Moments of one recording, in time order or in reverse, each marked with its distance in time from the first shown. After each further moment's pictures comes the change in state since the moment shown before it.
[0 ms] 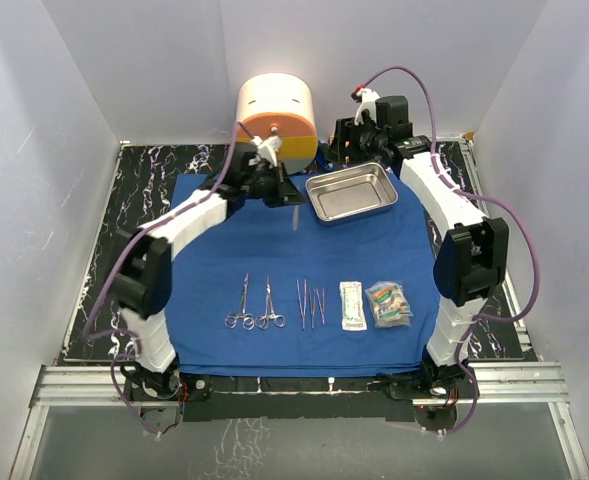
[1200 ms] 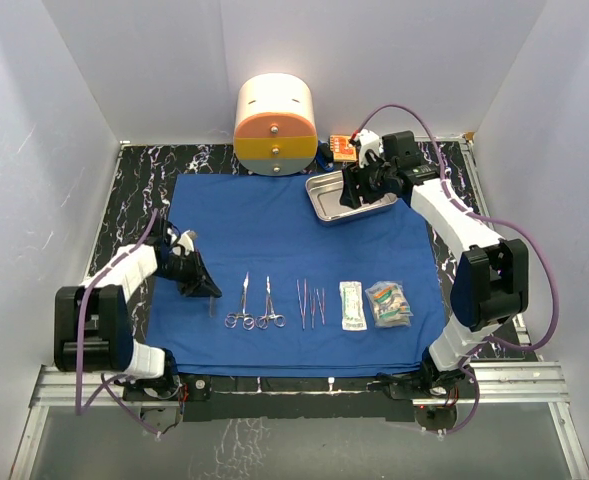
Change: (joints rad) left arm 0.480 -0.553 -0.747 -0.638 0.071 0.292; right arm -0.007 -0.233 -0.370 -0.106 -0.039 -0.303
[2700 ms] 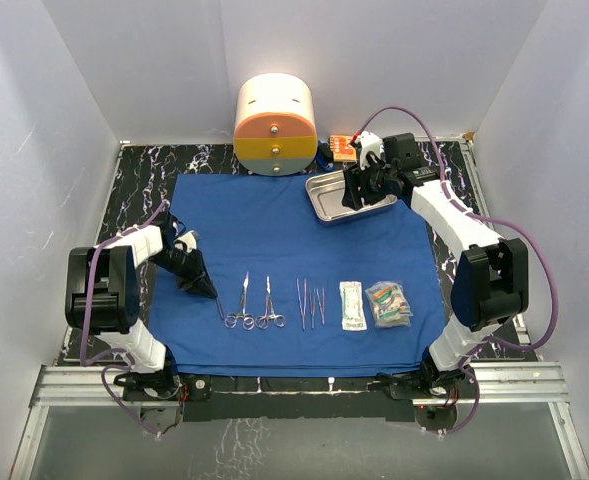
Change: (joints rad) left arm 0.016 0.284 0.165 -0.106 -0.098 0.097; right arm -0.008 0.000 -0.021 0.017 0.018 -0.016
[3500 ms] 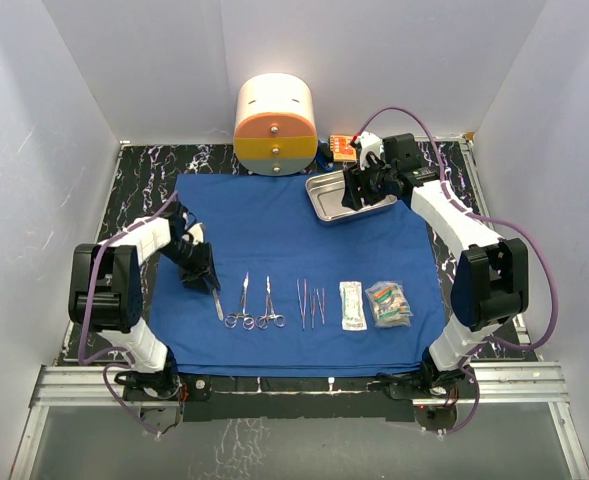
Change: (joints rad) left arm -0.058 0.017 0.072 -0.038 -0.116 0.023; right arm 0.000 0.000 -0.005 0.006 -0.002 0.000
